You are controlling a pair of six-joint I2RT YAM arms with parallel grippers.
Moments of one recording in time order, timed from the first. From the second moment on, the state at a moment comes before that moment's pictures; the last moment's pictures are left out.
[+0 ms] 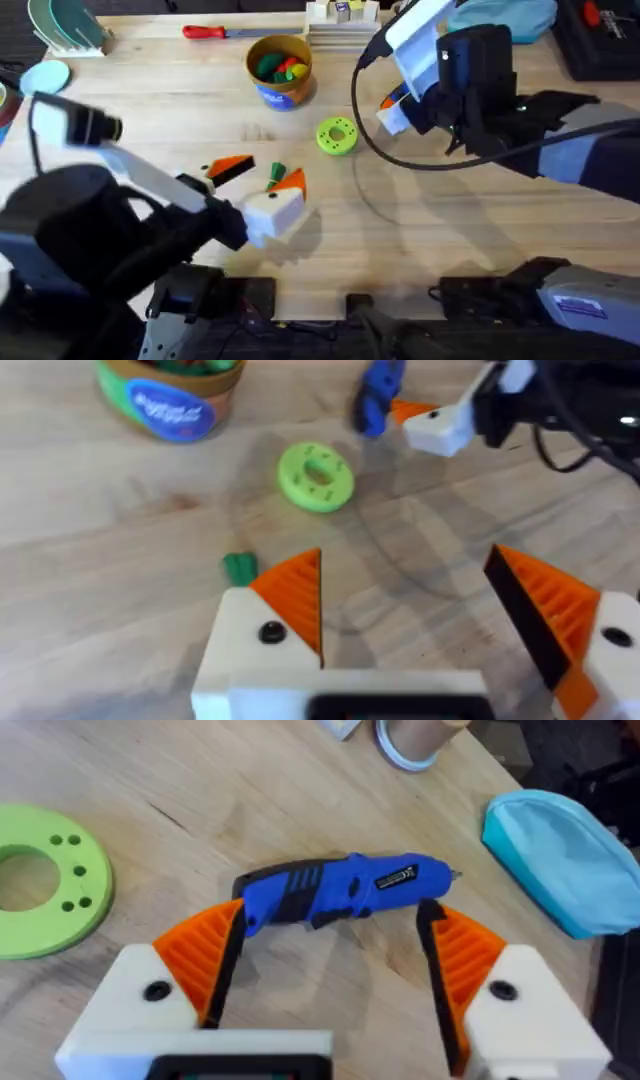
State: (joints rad) left arm -0.12 0.19 0.50 -0.80 0.51 -0.21; right arm 0.47 1.36 0.72 -0.04 0.34 -0.36
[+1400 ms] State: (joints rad) left arm -0.33 1.30 0.72 -0.82 0.02 -0.15; right arm 0.47 1.36 0.72 -0.04 0.34 -0.34
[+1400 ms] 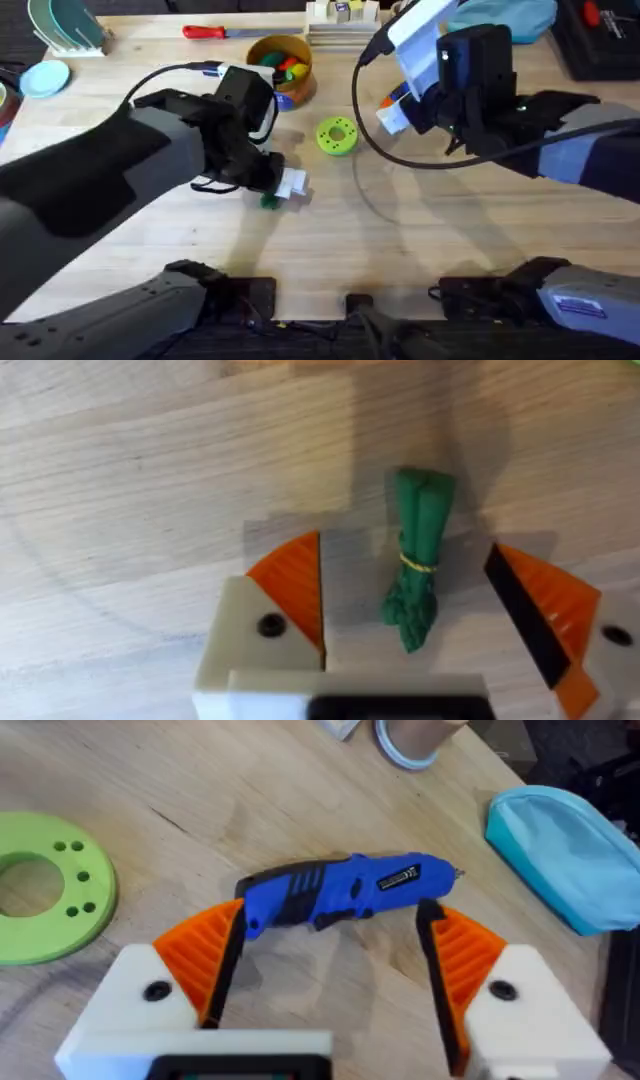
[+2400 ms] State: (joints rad) left arm -0.39 1.32 0.73 -0.82 0.00 -0.20; right arm 0.47 1.36 0.72 -0.04 0.34 -0.34
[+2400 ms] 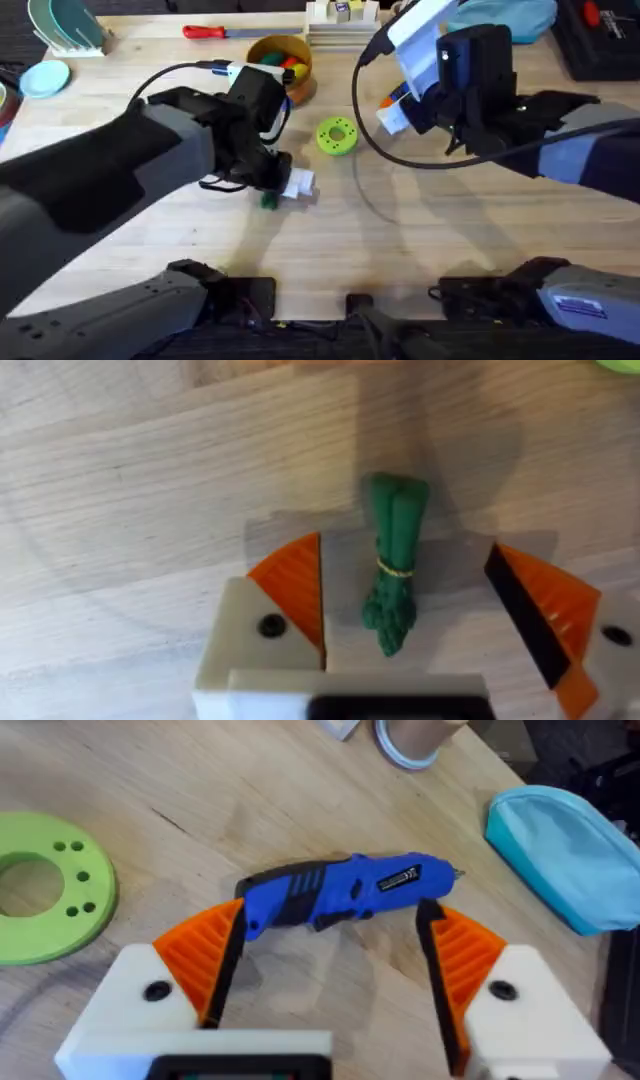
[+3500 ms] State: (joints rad) left arm -0.39 1.43 1.20 -0.82 -0.18 -0.18; right arm 0.47 1.36 0.72 -0.04 0.34 -0.34
